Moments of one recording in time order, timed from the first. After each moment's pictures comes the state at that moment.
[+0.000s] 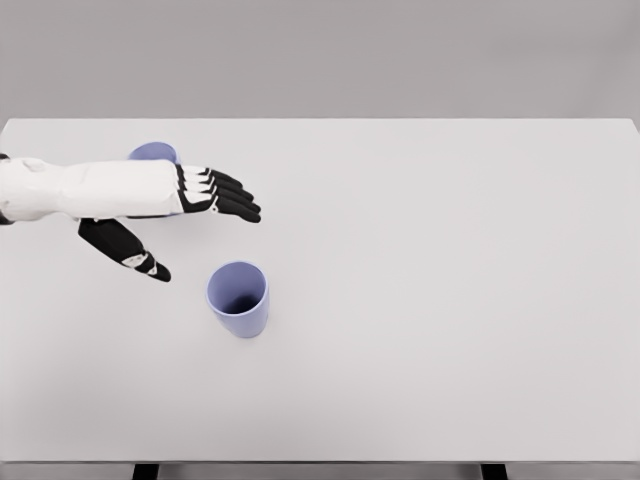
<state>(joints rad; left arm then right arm) -0.88 1.07 -0.91 -1.76 0.32 -0.61 -0.61 -0.01 0.00 -0.03 0.14 0.07 -0.14 0.56</state>
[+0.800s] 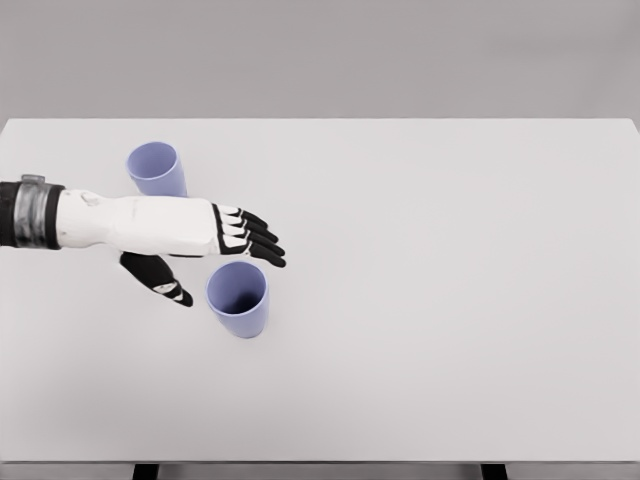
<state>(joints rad) -0.88 0.99 -0.99 -1.75 0.16 -0.61 -0.60 0.00 0.00 -0.04 0.14 0.07 -0.14 0.56</state>
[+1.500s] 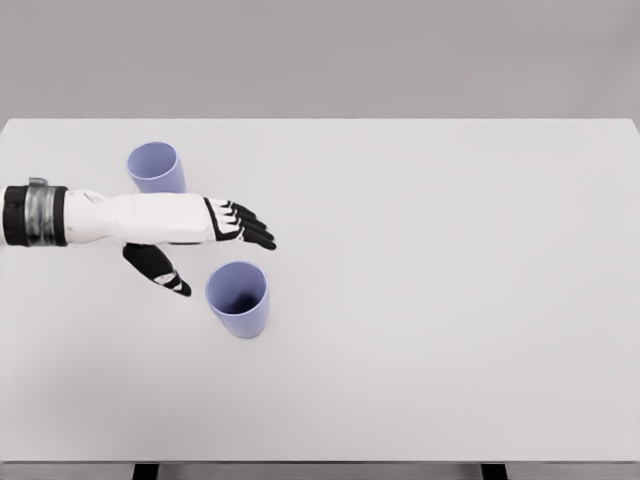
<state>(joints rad) -0.85 0.96 -0.99 -1.63 0.12 -0.61 -0.56 0.00 0.00 -0.04 0.14 0.07 -0.14 0.56</state>
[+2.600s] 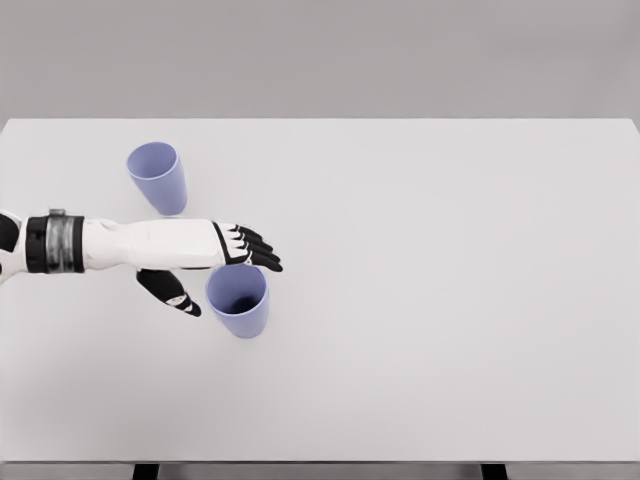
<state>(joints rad) -0.73 0.93 -0.95 -1.64 0.02 -0.61 -0.51 0.00 0.00 -0.04 0.14 0.07 -0.14 0.56</state>
